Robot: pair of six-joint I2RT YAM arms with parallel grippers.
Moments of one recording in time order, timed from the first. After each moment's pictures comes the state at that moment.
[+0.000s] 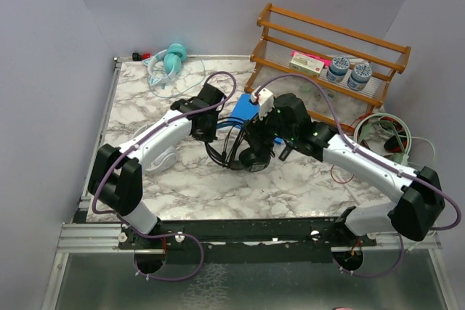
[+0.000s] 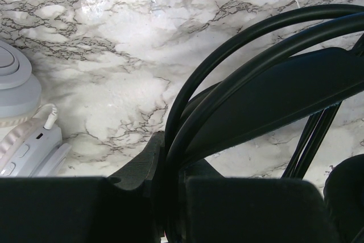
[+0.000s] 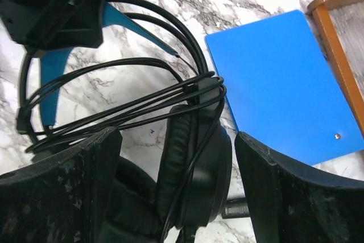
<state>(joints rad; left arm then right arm) -0.57 1.59 1.26 -0.79 -0.10 -0.38 0.76 1.36 1.06 -0.24 -0.06 -0.08</state>
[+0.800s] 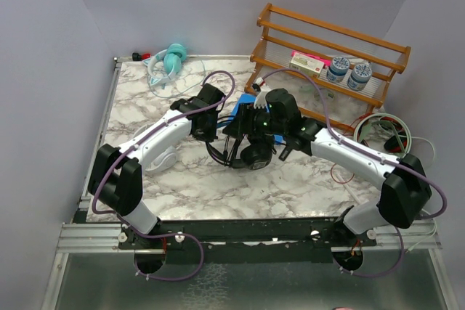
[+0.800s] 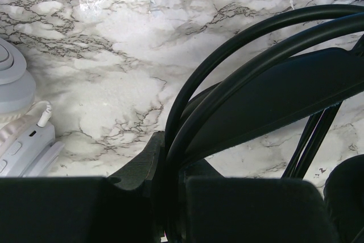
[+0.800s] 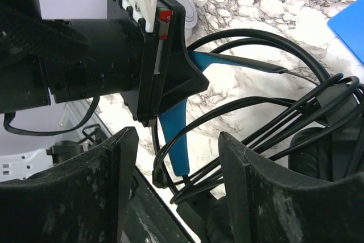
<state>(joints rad) -0.57 1.59 1.26 -0.79 -0.10 -0.42 0.76 1.46 1.10 -0.09 -0.26 0.60</state>
